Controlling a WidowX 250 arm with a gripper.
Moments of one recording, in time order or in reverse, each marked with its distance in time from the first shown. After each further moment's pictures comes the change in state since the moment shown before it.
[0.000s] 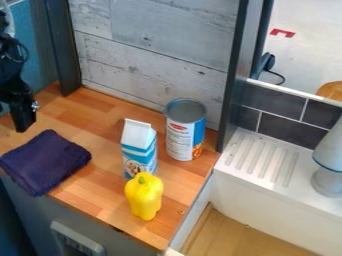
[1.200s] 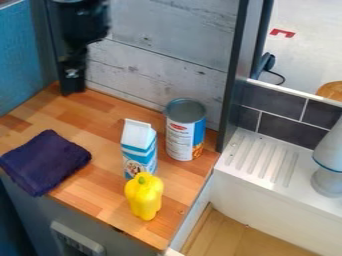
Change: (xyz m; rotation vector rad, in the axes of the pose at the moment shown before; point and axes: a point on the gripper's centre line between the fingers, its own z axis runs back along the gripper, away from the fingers) arm 0.069 -0.083 0.050 0.013 0.010 -1.091
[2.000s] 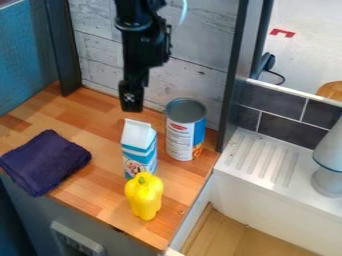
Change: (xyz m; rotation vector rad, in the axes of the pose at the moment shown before) arm 0.065 -0.028 -0.016 0.007 -0.064 -0.187
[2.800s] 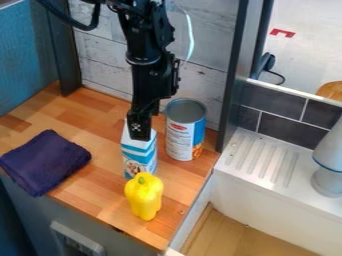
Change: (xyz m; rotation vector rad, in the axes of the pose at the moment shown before) arm 0.010 -0.015 -0.035 -0.052 -0.017 -0.086
